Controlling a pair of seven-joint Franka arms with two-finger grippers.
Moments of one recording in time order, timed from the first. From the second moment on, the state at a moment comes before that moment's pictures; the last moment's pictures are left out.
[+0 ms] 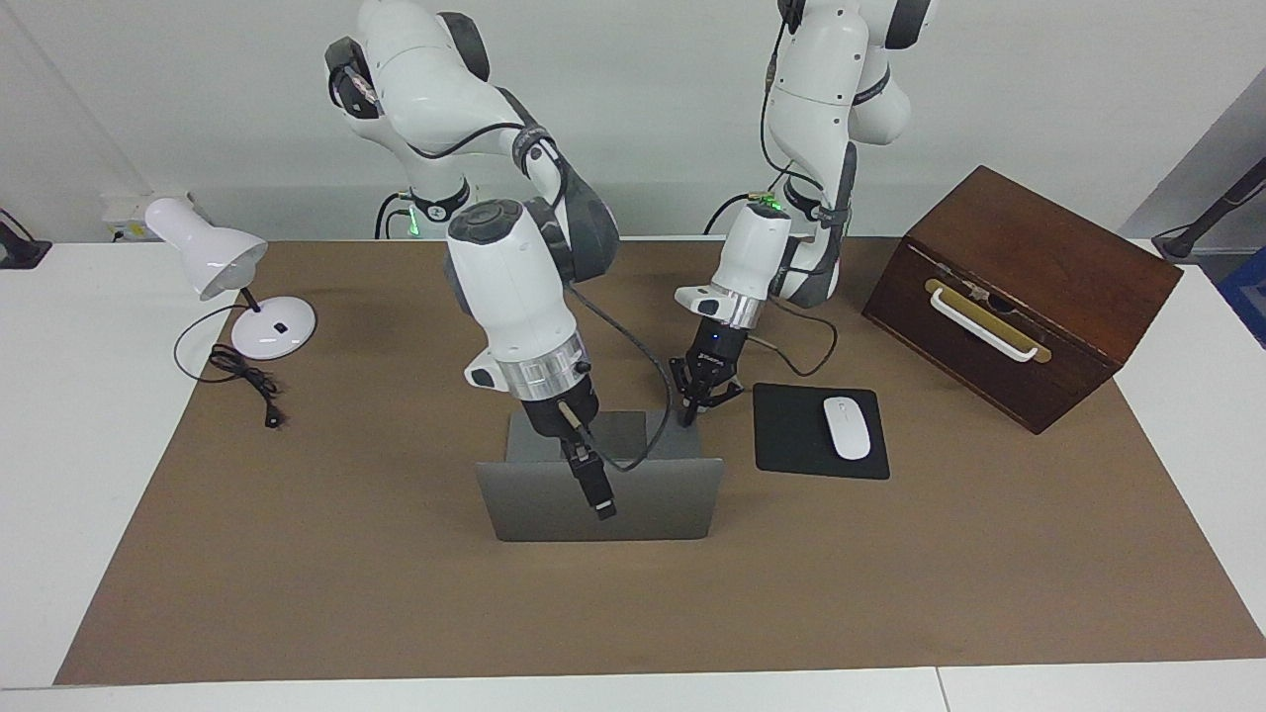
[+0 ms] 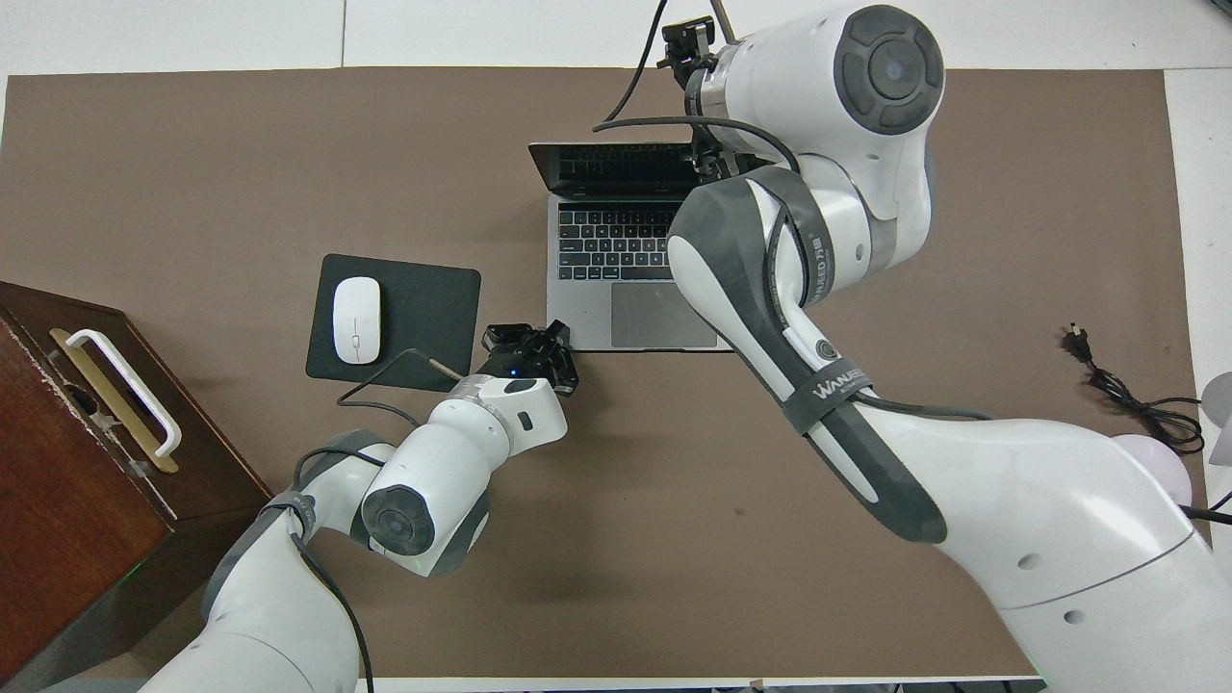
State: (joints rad) left arm -0.64 0.34 0.04 -2.39 -0.02 3.49 0.07; right arm 0.33 0.63 0.07 -1.17 0.06 2.26 1.59
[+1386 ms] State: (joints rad) left arm -0.64 0.34 0.04 -2.39 -0.02 3.49 0.06; right arm 0.27 0.46 0.06 -1.09 0.06 1.86 1.17
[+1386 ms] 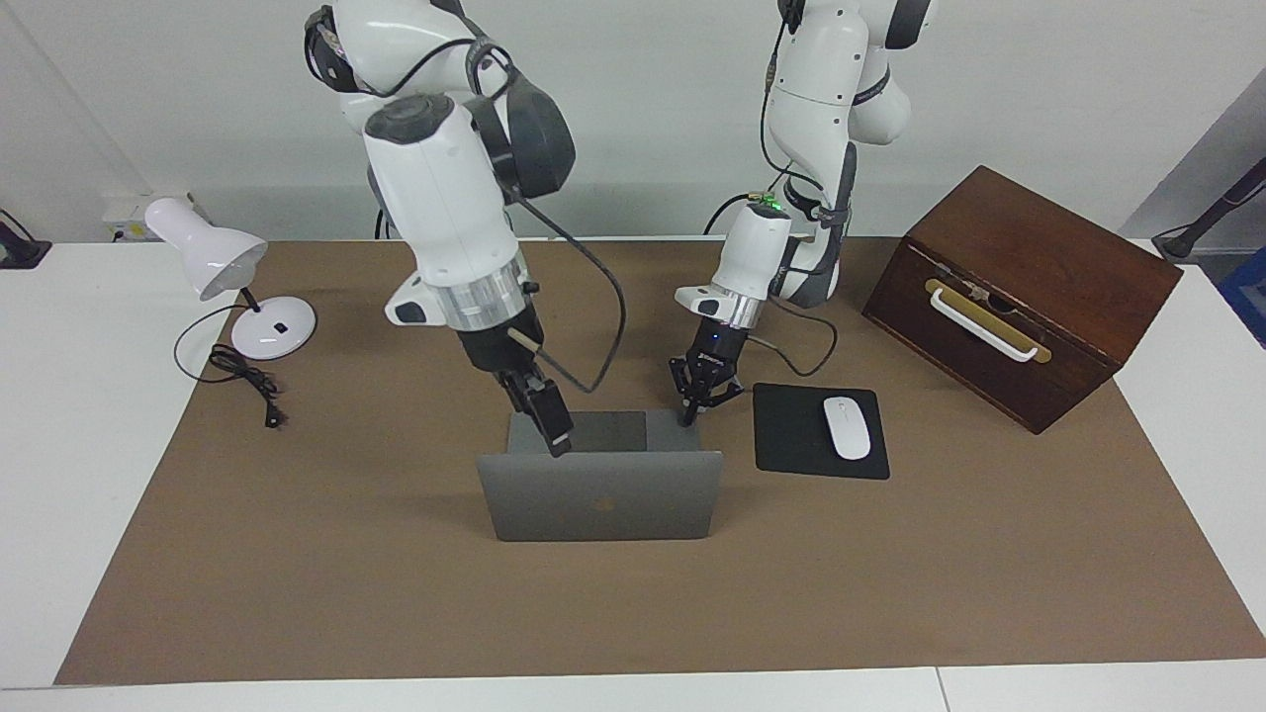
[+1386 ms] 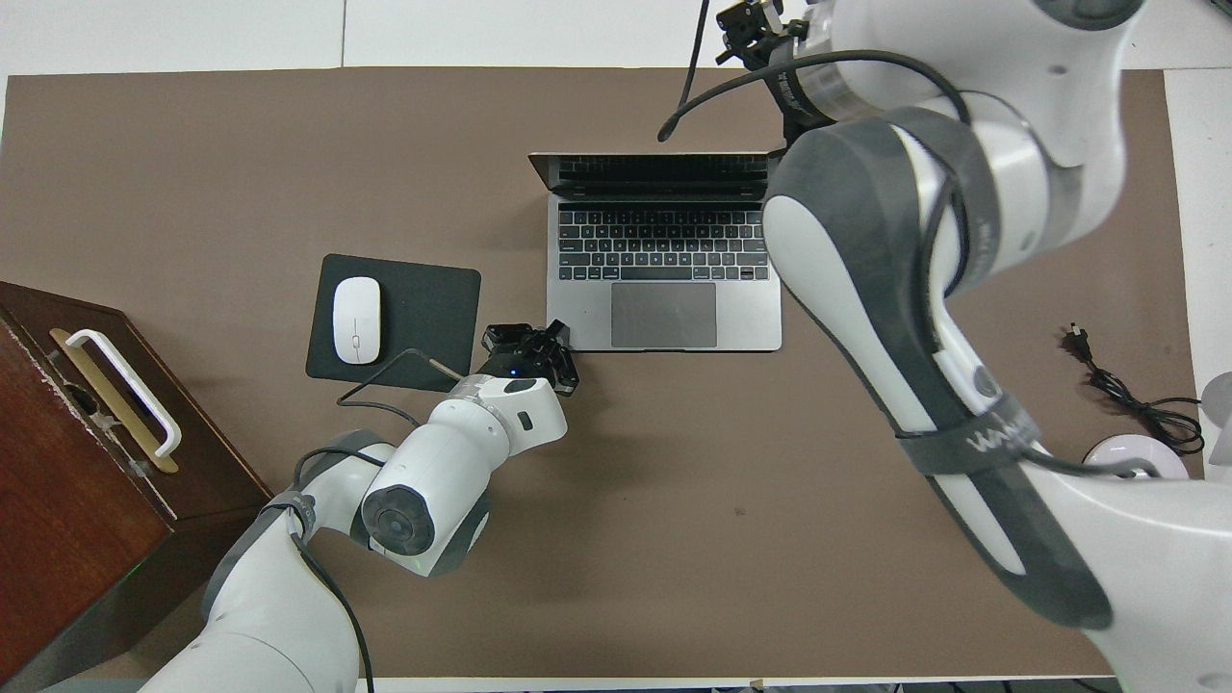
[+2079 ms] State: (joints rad) left arm -0.61 0.35 0.05 -2.33 -0.02 3.39 0.01; right arm 0.14 0.25 0.01 -1.10 -0.07 1.49 0.19
